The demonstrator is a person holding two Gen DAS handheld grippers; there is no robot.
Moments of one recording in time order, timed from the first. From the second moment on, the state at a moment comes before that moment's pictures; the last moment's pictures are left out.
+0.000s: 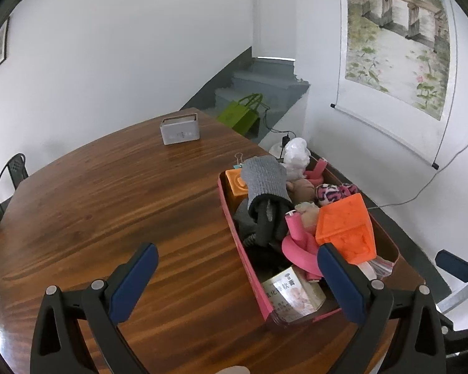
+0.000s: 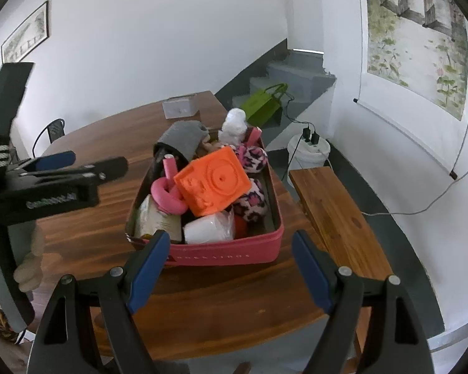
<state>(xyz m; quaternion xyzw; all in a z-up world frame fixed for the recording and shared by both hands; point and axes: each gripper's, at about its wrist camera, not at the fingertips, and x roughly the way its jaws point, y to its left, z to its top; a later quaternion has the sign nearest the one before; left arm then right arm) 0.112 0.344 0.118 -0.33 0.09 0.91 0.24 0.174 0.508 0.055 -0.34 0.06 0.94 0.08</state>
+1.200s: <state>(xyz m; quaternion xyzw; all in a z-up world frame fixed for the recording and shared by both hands) 0.107 0.340 0.111 -0.34 0.10 0.91 0.23 0.158 0.499 0.056 -0.33 0.10 0.93 0.10</state>
